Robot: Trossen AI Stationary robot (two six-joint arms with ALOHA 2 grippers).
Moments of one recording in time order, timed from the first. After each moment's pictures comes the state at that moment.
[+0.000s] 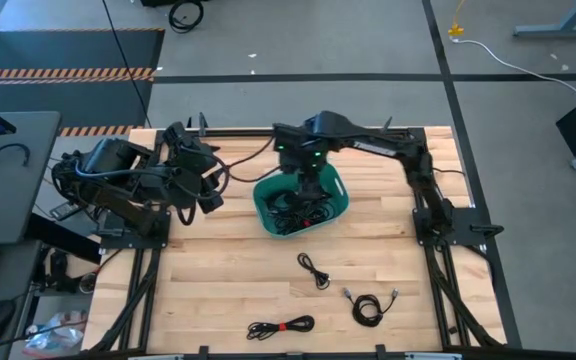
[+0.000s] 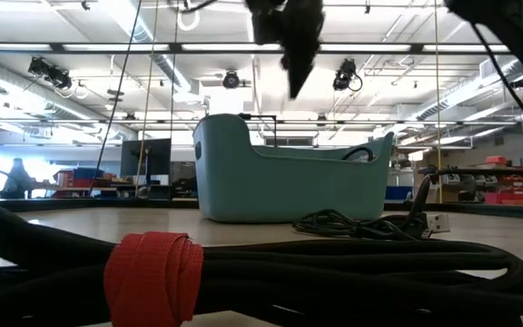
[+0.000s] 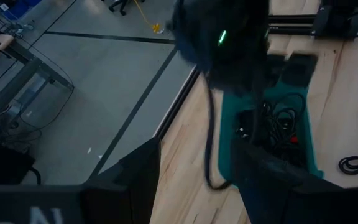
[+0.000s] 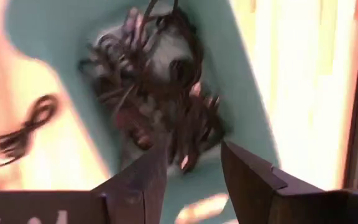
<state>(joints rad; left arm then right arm) -0.31 1.52 2.17 -1.57 -0.86 -0.38 -0.21 2.12 2.31 -1.58 -0.02 -0.14</state>
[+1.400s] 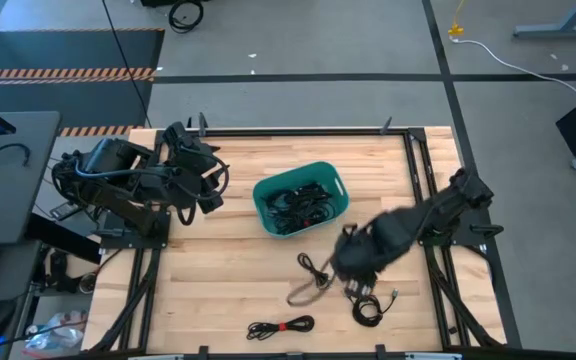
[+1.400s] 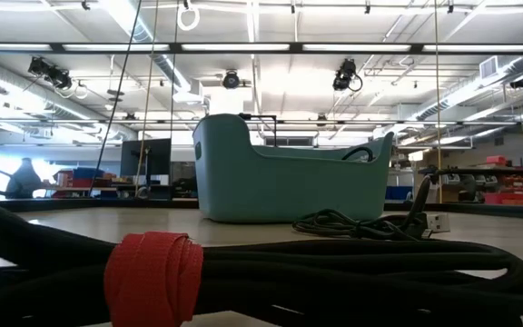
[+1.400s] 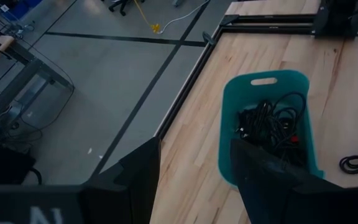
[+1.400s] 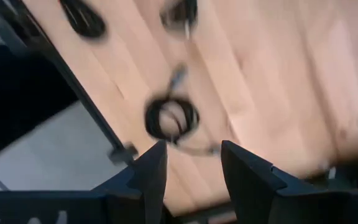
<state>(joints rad) -0.31 1.52 2.17 -1.57 -0.86 -0.38 0.49 1.78 1.87 -1.57 -0.14 1.01</state>
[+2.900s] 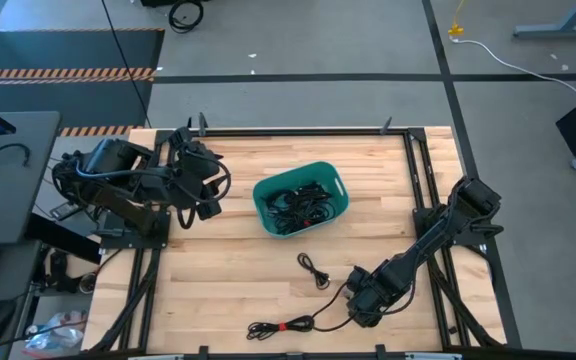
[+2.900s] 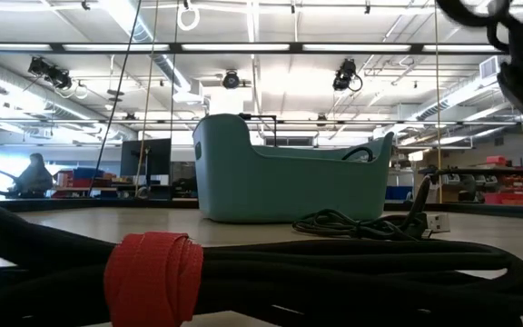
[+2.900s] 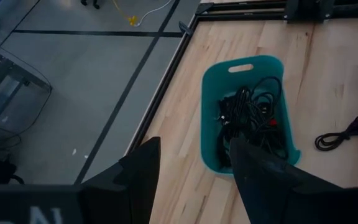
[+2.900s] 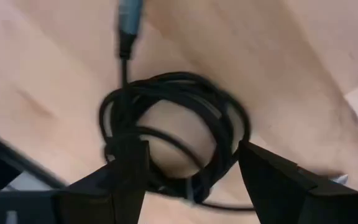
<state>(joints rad) -0.31 1.52 2.17 -1.57 -0.76 -0.33 0.70 1.78 1.05 -0.68 -0.18 1.53</state>
